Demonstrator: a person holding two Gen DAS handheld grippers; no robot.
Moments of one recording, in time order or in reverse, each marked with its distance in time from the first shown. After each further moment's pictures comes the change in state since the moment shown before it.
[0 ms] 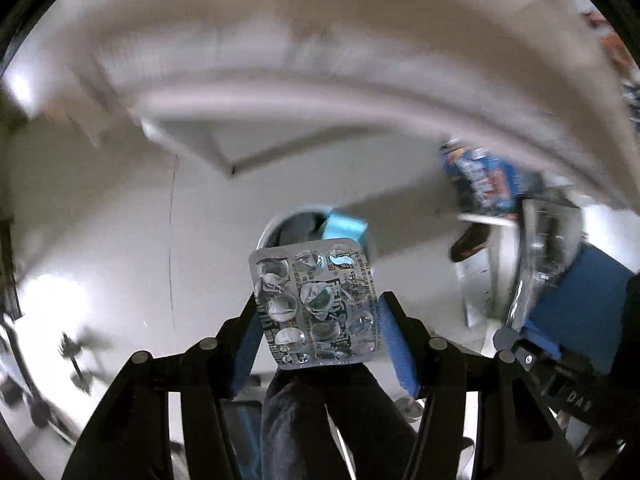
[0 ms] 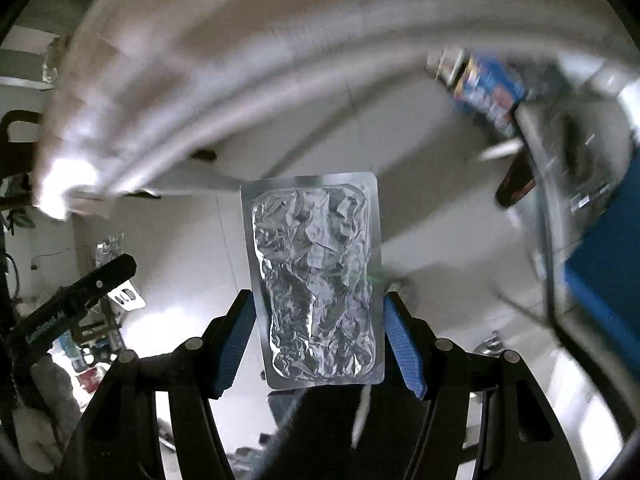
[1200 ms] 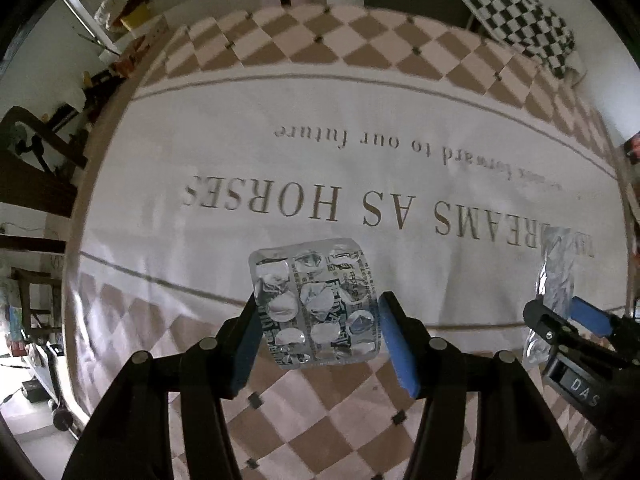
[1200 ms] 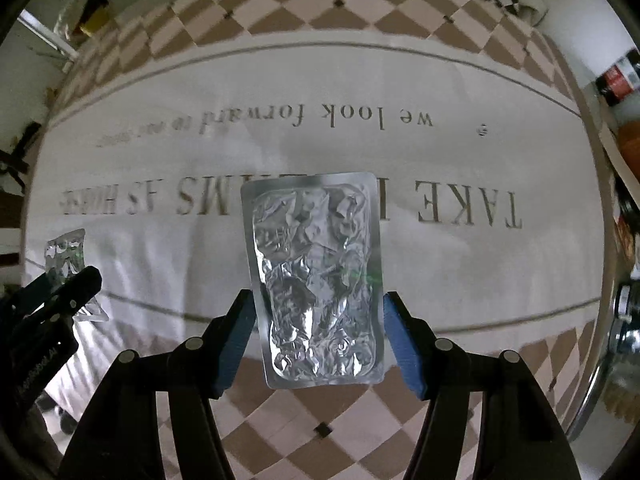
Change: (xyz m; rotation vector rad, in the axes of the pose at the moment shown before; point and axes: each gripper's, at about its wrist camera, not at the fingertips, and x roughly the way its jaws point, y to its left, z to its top) left arm -0.200 -0.197 0.331 -0.059 -0.278 0.209; right arm -0.185 0.085 0.472 -0.299 -0.155 -0.237
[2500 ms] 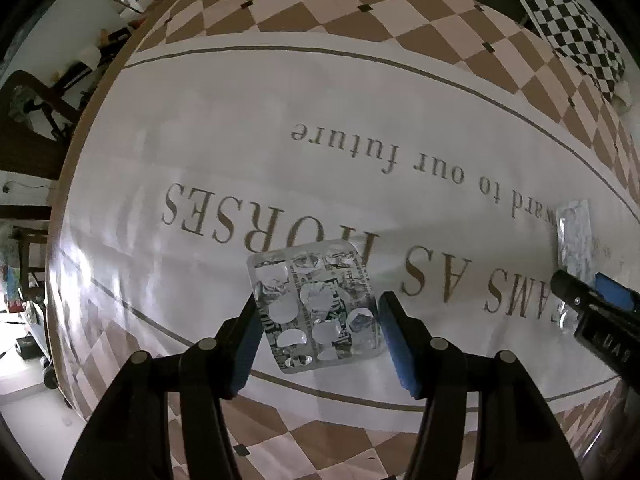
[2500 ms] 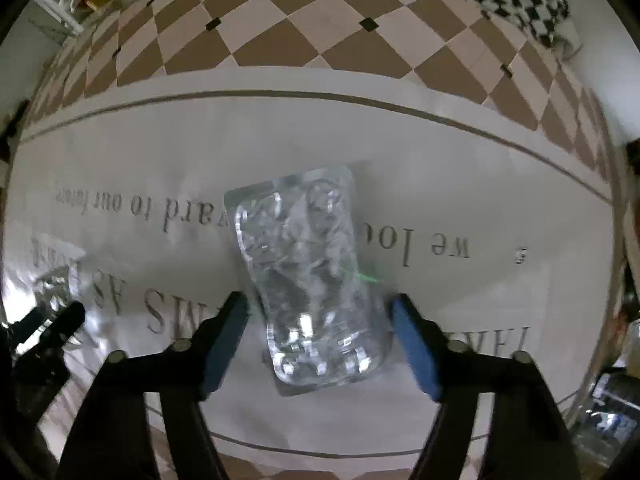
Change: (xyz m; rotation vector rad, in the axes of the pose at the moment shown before) left arm 0.071 -0.003 0.060 -0.120 0.117 0.035; right arm 0.066 -0.011 0.131 -0.112 0.069 -0.054
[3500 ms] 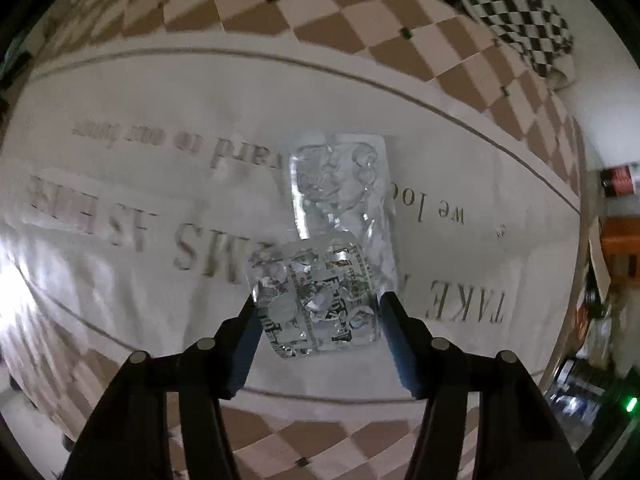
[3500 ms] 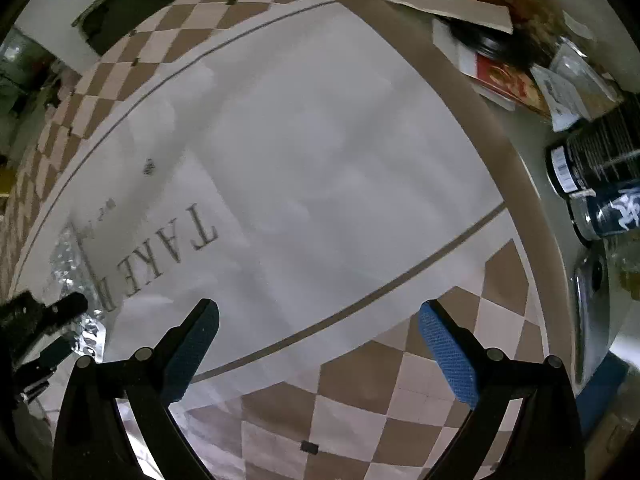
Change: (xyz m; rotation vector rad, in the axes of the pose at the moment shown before) left arm -0.032 -0.145 -0.025 0.026 0.059 -0.220; right arm -0.019 -0.220 -0.171 0.651 -0.022 0.016
